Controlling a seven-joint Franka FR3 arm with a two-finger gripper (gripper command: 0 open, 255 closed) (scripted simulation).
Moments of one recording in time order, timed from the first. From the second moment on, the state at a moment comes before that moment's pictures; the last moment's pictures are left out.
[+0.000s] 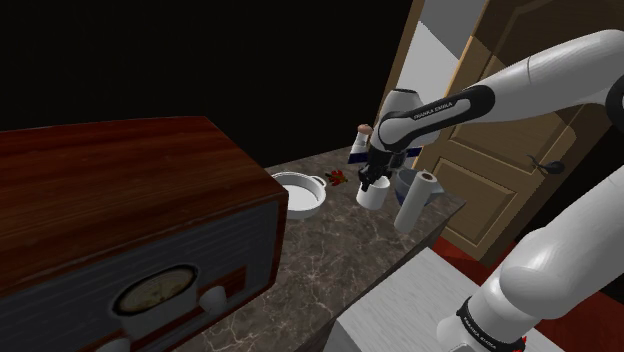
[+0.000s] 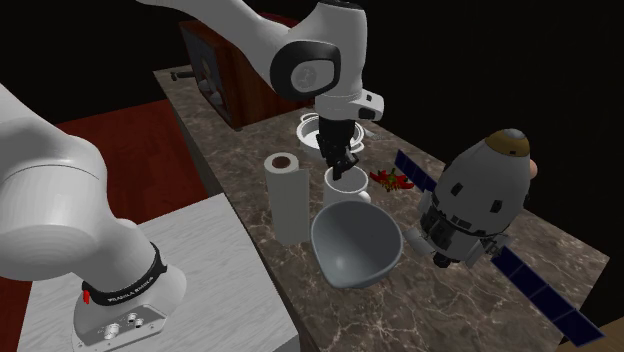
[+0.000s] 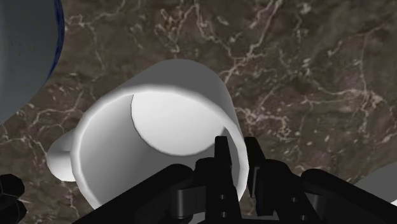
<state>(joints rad) -0.02 -0.15 -0.09 -2.44 -0.01 2.33 -0.09</state>
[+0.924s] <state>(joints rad) -0.02 -0.20 -0.09 -2.40 -0.01 2.24 -0.08</state>
